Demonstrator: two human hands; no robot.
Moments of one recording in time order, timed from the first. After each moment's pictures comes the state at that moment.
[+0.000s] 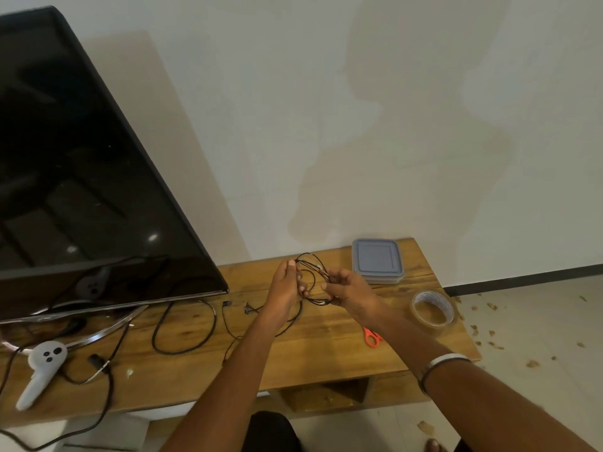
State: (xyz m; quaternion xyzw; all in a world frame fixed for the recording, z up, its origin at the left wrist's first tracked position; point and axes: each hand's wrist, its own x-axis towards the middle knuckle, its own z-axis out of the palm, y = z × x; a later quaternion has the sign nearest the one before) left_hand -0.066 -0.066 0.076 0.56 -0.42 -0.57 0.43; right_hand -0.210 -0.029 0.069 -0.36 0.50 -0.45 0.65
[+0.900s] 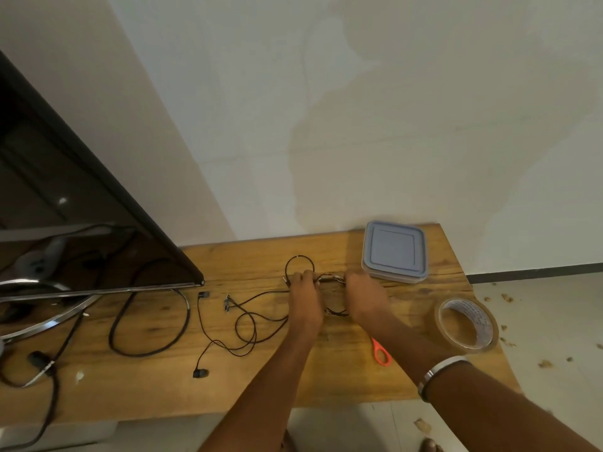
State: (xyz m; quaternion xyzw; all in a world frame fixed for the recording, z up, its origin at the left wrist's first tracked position) left_hand -0.103 -0.102 -0.054 0.69 -0.64 -0.27 0.22; right_hand -0.220 -0.092 -0.010 -0.63 0.75 0.00 0.20
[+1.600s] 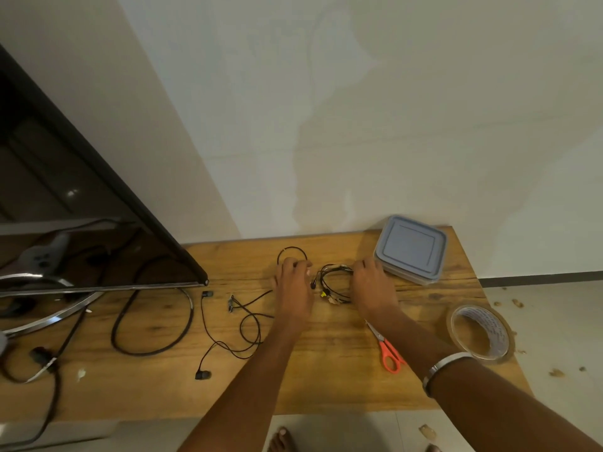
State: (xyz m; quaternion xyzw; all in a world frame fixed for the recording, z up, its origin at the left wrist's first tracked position) left_hand -0.069 -0.126 -0.060 0.67 -0.70 -0.14 0.21; right_hand -0.225 -0.113 -0.033 -0.67 0.73 -0.04 0.13
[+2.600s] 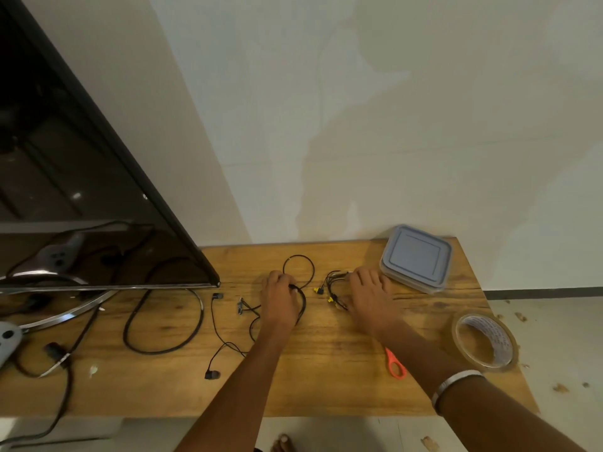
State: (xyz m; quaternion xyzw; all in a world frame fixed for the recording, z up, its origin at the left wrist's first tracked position) left_hand -0.025 -0.124 -0.066 0.69 -0.66 -0.19 0.22; right_hand -0.223 -0.099 -0.038 -0.75 0.65 -0.05 0.10
